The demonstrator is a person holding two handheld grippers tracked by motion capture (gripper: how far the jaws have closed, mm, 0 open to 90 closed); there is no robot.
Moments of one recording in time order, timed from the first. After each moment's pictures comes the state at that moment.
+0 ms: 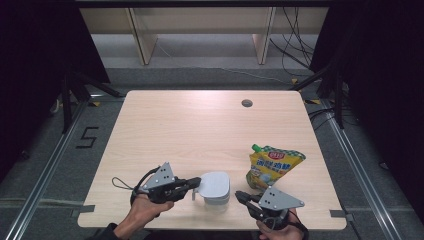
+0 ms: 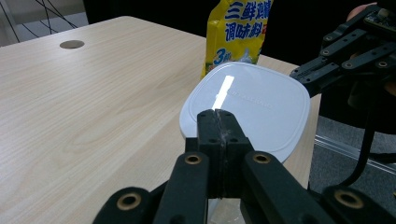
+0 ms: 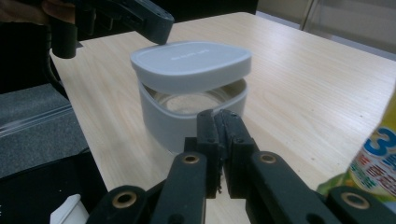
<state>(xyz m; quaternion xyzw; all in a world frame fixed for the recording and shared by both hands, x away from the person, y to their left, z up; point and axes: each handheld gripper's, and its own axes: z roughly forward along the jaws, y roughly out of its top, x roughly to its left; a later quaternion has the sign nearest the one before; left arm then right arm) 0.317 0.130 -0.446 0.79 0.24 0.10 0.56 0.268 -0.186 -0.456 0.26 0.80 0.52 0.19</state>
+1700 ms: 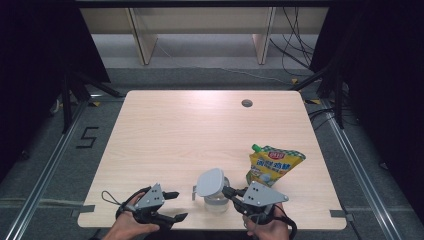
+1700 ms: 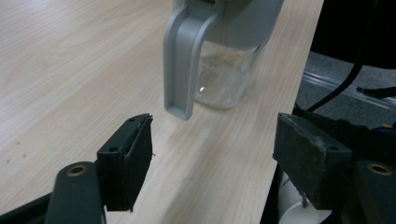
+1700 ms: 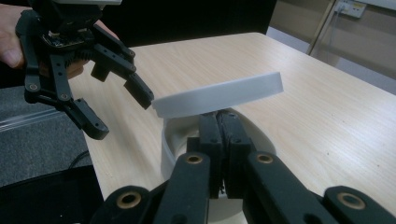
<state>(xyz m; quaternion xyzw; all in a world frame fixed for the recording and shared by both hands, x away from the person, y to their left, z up) 0.286 0.170 -0.488 0.85 0.23 0.08 0.47 0.274 -0.148 -0.433 0.21 0.80 0.52 0.21</state>
